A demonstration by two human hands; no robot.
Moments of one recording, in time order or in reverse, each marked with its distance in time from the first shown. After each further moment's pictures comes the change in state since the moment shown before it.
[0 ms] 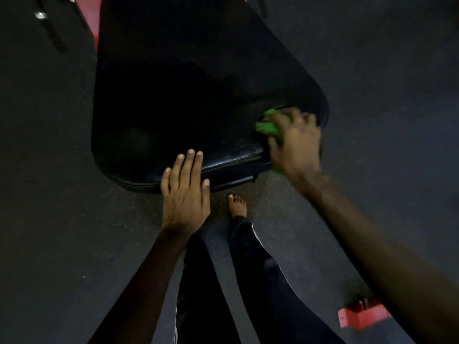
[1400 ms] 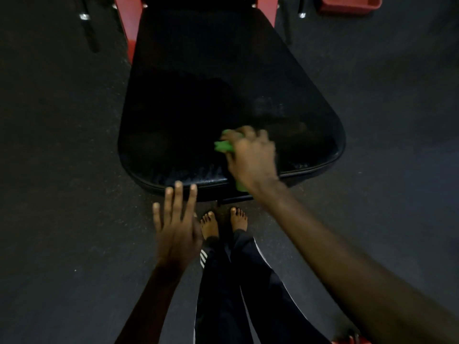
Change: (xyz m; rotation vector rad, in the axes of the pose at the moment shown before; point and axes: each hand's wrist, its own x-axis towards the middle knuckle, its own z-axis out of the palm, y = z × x) left_hand -0.059 -0.026 -0.001 -0.014 0.015 -0.165; right_hand 0.015 -0.114 0.014 -0.005 -0.161 -0.203
